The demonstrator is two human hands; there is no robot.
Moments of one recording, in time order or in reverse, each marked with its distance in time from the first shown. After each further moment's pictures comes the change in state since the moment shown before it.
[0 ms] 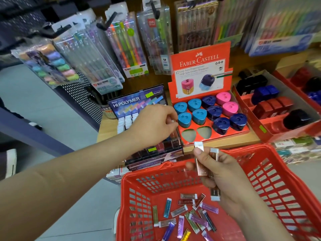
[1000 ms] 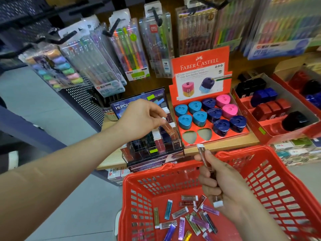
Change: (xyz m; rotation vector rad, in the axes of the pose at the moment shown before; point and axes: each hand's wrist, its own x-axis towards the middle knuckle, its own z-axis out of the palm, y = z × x) left_hand -0.005 -0.020 -0.024 -0.289 0.011 -0.188; right_hand 0.010 0.016 -0.012 0.249 -0.035 0.186
